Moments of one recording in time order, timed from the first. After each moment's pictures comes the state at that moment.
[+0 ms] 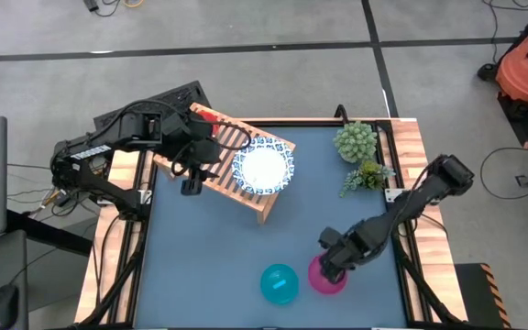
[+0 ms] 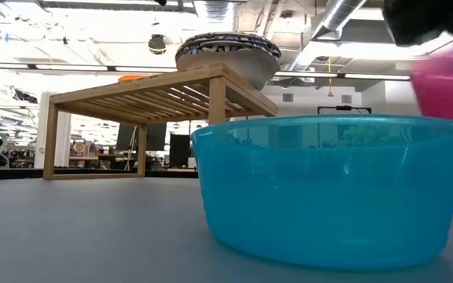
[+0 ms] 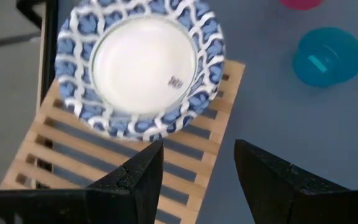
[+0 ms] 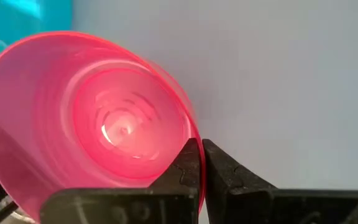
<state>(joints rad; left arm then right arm) 0.14 1.38 1.73 -1.22 0.04 0.24 0.58 1.56 1.13 -0.97 -0.01 1.29</state>
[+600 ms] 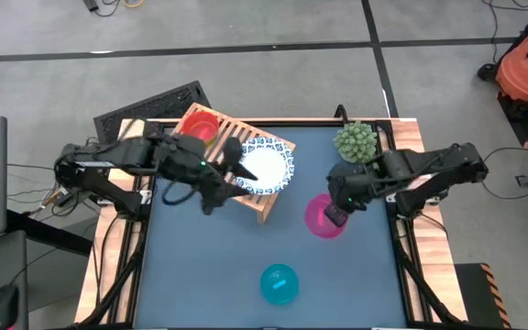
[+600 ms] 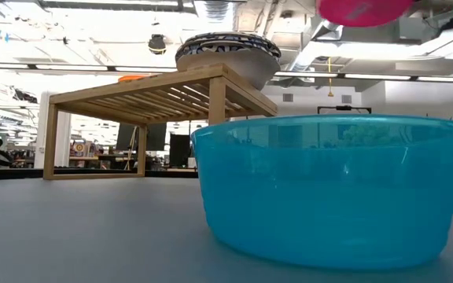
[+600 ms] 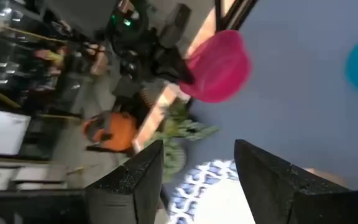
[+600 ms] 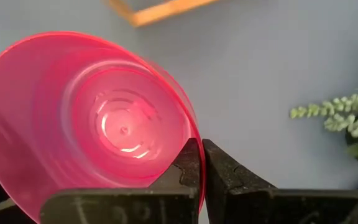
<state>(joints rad) -0.12 1.43 1.73 -0.73 -0.11 0.95 0.23 1.39 1.57 -1.43 0.13 0.96</state>
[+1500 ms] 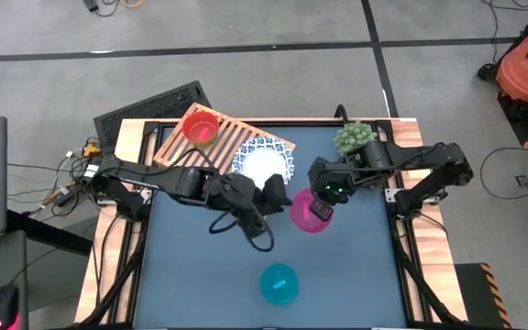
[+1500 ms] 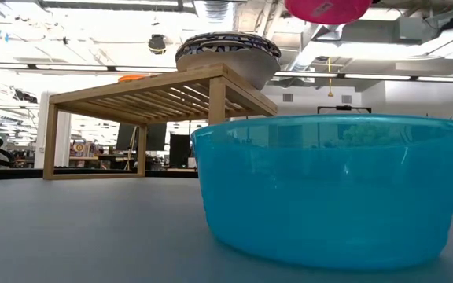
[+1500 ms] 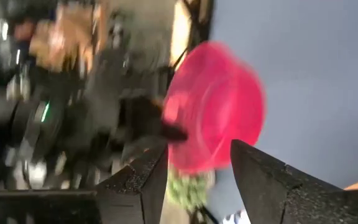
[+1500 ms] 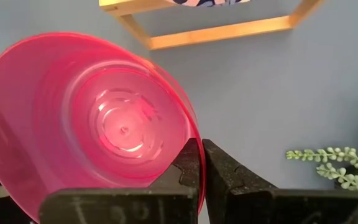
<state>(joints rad) -0.21 1.68 1.73 -0.52 -0.24 1.31 0.15 1.53 1.74 -1.43 0.12 0.73</state>
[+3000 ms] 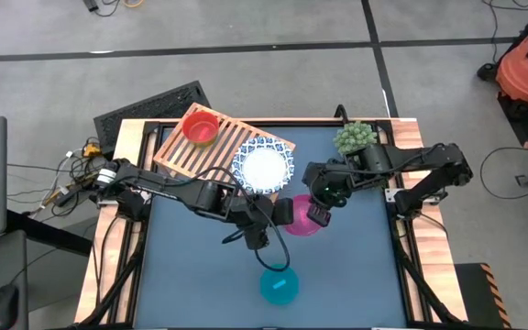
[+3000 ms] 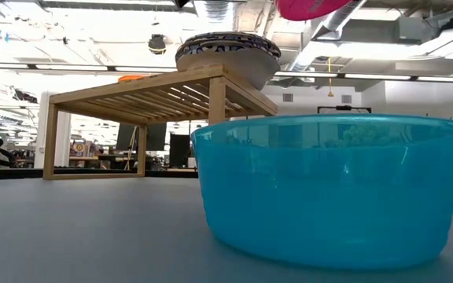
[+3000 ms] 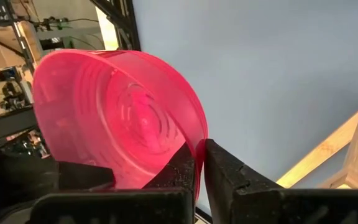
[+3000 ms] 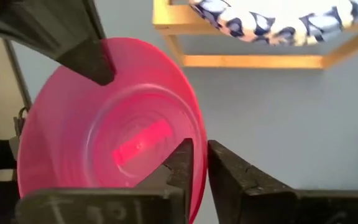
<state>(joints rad) -0.23 1.79 1.73 -0.63 -0.29 1.50 0.18 1.54 1.75 -1.29 0.08 0.60</state>
